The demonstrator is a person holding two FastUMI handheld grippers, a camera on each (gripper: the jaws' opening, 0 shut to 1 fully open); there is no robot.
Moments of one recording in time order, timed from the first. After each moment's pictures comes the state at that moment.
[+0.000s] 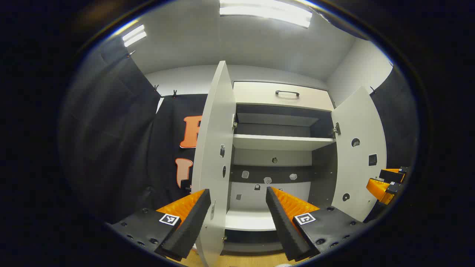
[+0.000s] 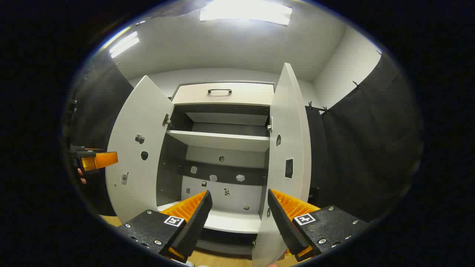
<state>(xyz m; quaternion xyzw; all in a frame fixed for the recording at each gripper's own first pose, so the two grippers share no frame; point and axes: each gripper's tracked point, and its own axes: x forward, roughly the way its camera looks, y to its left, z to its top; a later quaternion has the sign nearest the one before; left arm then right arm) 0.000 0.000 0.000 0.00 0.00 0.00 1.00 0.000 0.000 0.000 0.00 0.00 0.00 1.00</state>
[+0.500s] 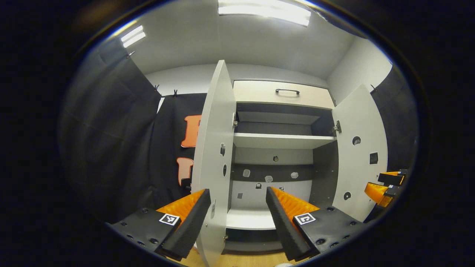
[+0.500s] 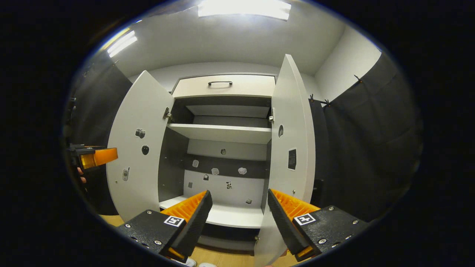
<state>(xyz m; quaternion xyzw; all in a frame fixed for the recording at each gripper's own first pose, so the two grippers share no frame) -0.002 -0.002 -0.003 0.02 0.01 0.00 1.00 0.000 0.002 -0.019 0.01 0.03 0.00 1.00</state>
